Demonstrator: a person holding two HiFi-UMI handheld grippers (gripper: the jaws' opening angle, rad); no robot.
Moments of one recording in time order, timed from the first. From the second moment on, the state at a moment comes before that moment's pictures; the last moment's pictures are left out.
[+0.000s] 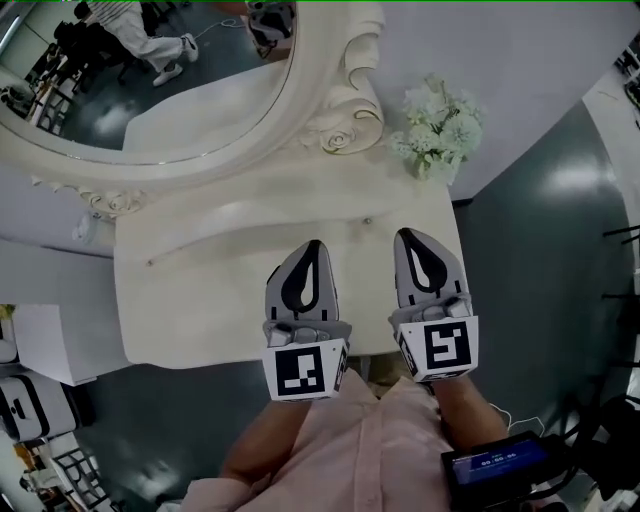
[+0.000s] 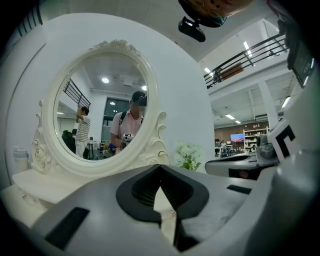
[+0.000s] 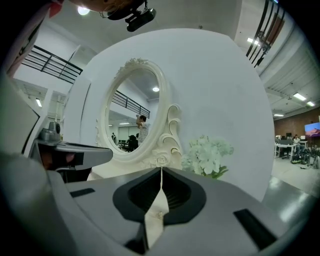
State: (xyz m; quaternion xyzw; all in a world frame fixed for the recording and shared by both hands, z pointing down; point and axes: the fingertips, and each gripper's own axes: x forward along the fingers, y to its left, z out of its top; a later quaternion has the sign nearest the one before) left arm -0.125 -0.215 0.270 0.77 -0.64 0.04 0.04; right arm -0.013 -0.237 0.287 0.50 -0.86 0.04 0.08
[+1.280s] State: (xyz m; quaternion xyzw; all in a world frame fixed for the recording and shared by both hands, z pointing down) left arm -0.150 -0.242 0.386 0.74 -0.65 0.11 0.13; right arm -0.039 -0.273 0.456 0.47 -0.85 0.15 0.17
